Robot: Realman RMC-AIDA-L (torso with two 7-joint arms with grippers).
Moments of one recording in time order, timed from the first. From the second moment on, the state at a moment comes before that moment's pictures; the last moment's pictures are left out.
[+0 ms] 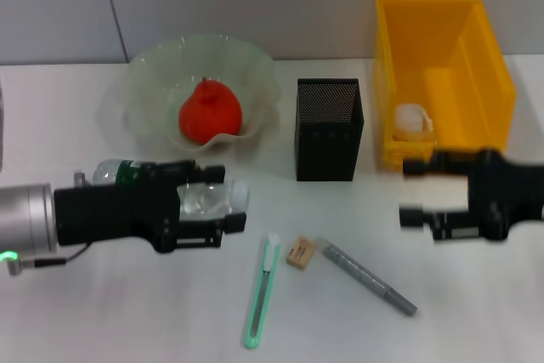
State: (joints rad) left arm -0.51 -2.01 0.93 0.55 1.74 1.58 -1.23; right arm 0.51 1.94 -0.84 -0.64 -1.83 -1.72 1.38
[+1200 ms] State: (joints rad) left arm -0.83 -2.08 1.34 0.92 2.46 1.23 -1.64; right arm 0.49 1.97 -0.83 -0.62 -1.96 -1.63 1.47
